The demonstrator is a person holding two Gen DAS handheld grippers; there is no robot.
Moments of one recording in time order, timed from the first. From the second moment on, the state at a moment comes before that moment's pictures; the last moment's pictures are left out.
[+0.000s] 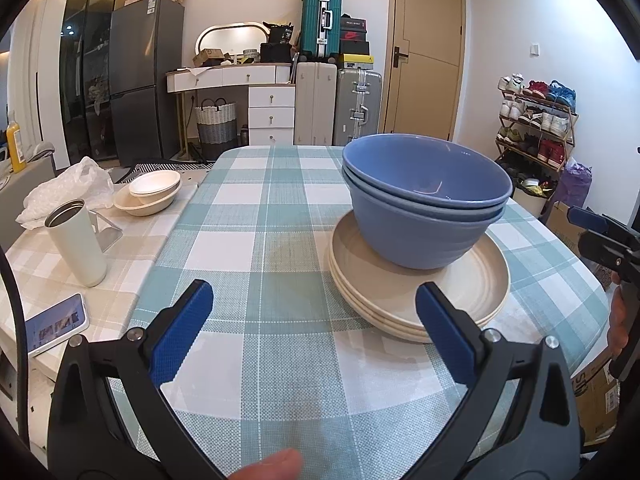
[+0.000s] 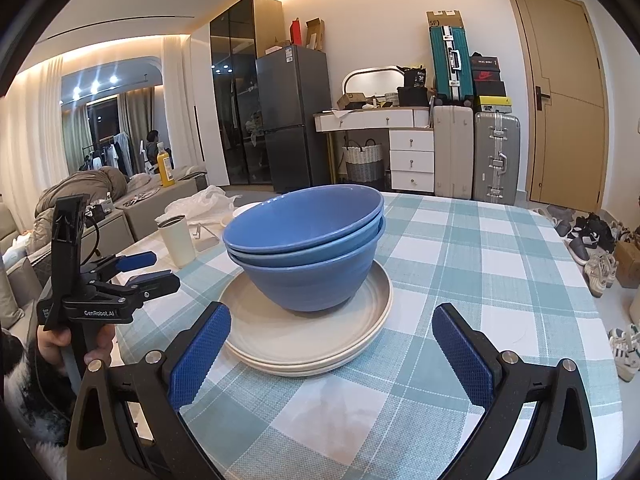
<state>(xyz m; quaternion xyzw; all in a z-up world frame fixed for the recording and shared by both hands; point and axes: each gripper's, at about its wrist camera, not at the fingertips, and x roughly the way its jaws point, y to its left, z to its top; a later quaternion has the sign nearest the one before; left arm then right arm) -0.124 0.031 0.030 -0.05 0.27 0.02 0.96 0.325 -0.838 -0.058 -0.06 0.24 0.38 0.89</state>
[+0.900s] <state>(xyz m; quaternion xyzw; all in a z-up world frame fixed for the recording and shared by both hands) -0.123 0.030 0.029 -0.04 0.27 0.02 0.96 0.322 -0.836 -0.058 -0.07 0.24 0.39 0.89</state>
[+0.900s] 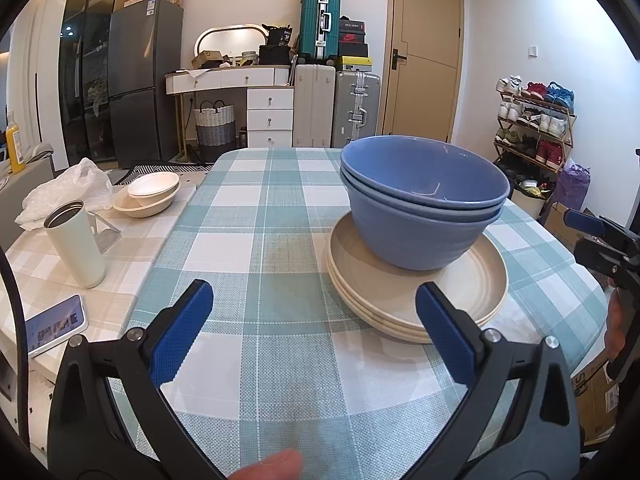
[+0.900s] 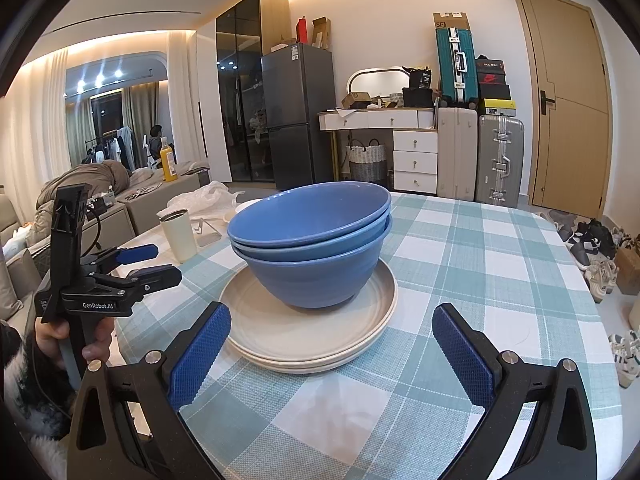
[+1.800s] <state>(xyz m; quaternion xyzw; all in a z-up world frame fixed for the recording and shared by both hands) -0.122 0.030 0.028 -0.05 0.27 0.02 0.96 0.322 -0.835 -0.058 -0.07 0.24 0.39 0.89</state>
